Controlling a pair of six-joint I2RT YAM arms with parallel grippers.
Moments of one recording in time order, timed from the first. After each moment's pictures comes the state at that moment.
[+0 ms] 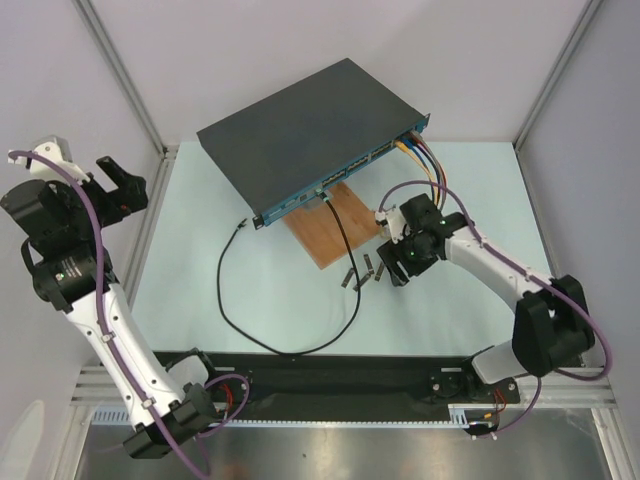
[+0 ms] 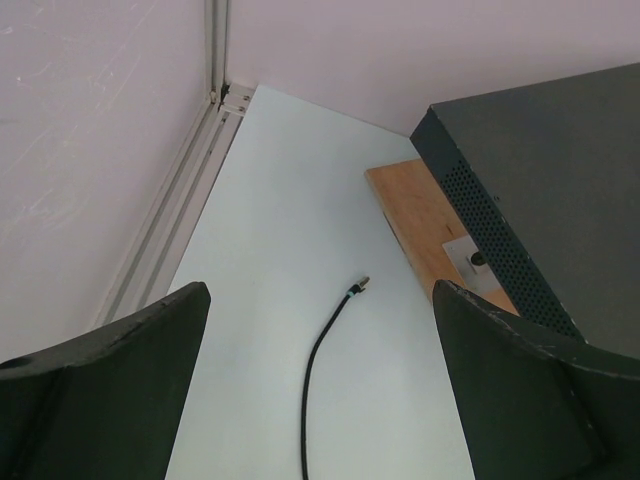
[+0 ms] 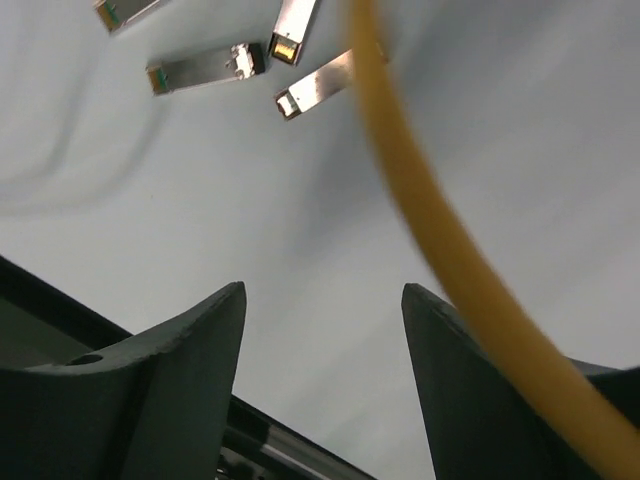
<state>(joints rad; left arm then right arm) 0.60 0.97 1.47 -0.75 0.45 -0.13 0.45 1.44 1.05 -0.80 -0.17 -0.20</state>
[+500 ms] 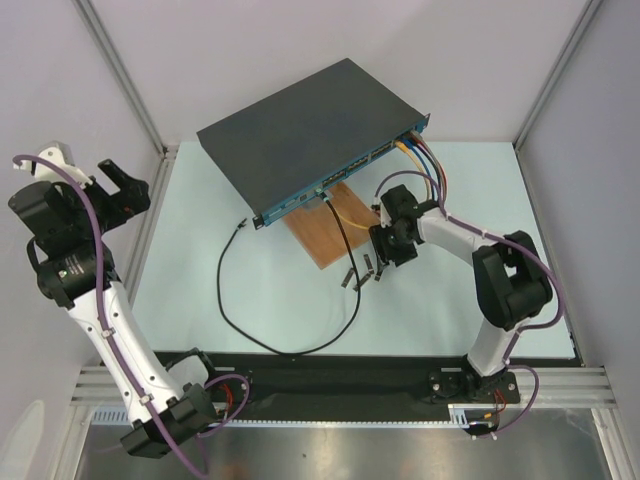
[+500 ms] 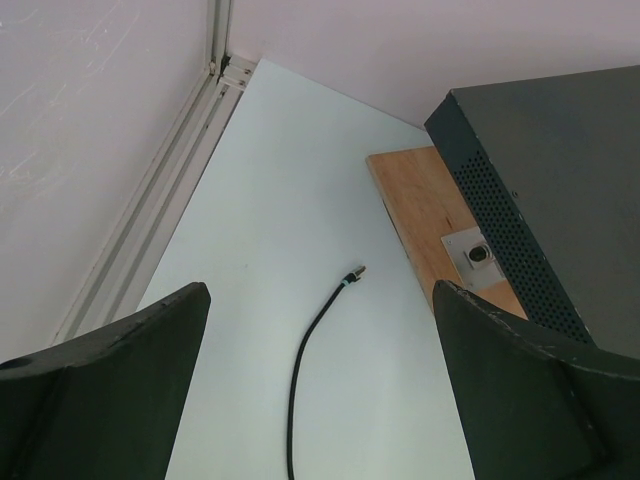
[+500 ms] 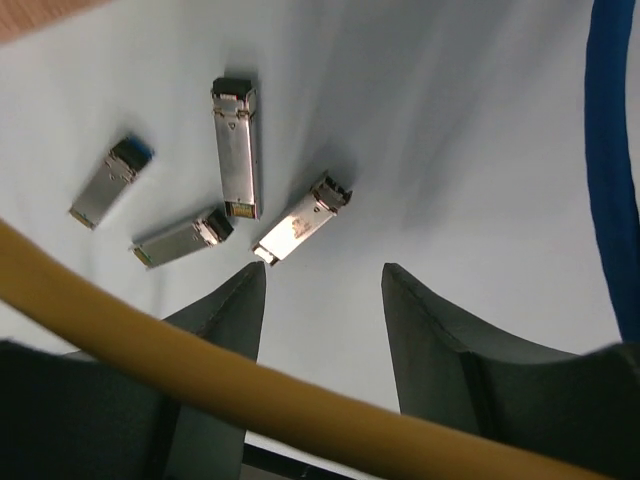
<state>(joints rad) 0.59 0.97 1.42 -0.74 0.42 -0.18 0.47 1.76 1.19 -0.66 -0.11 0.14</state>
